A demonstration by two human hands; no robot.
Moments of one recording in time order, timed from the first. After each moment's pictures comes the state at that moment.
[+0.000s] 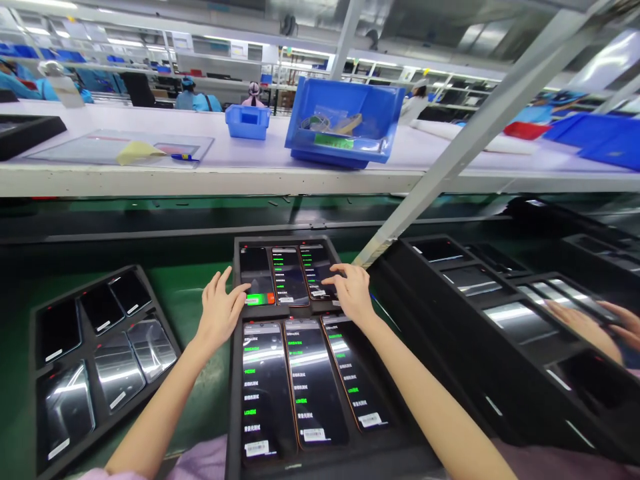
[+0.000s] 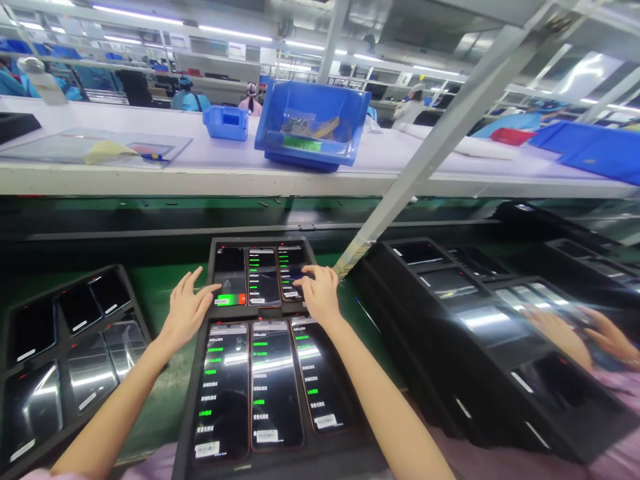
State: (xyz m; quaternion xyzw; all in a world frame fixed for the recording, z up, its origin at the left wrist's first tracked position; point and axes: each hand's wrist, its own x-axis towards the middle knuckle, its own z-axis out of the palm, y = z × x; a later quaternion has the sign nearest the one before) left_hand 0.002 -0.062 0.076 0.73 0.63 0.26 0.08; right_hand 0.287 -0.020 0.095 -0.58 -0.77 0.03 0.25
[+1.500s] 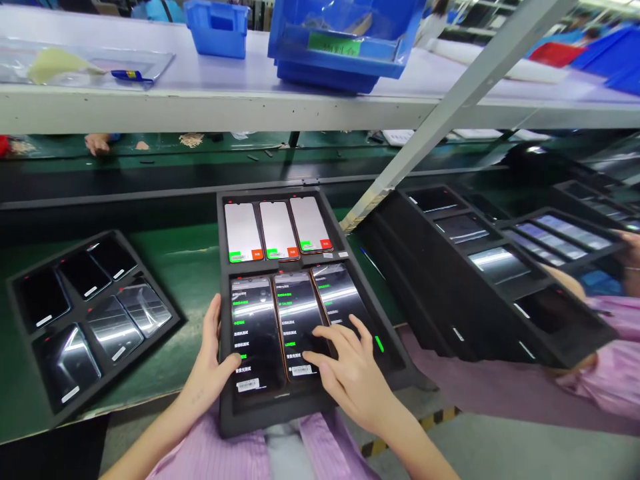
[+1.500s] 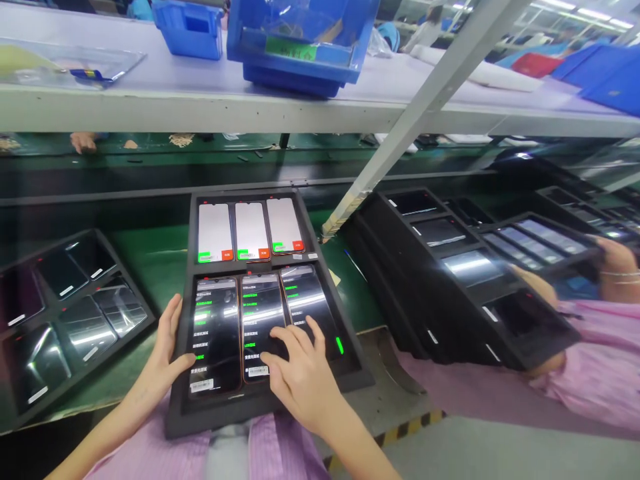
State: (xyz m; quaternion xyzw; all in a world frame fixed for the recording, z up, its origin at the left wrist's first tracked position) left_hand 0.021 -0.192 0.070 0.50 0.53 0.42 0.55; right_hand 0.258 -0.207 0.100 -0.47 -0.83 0.06 0.28
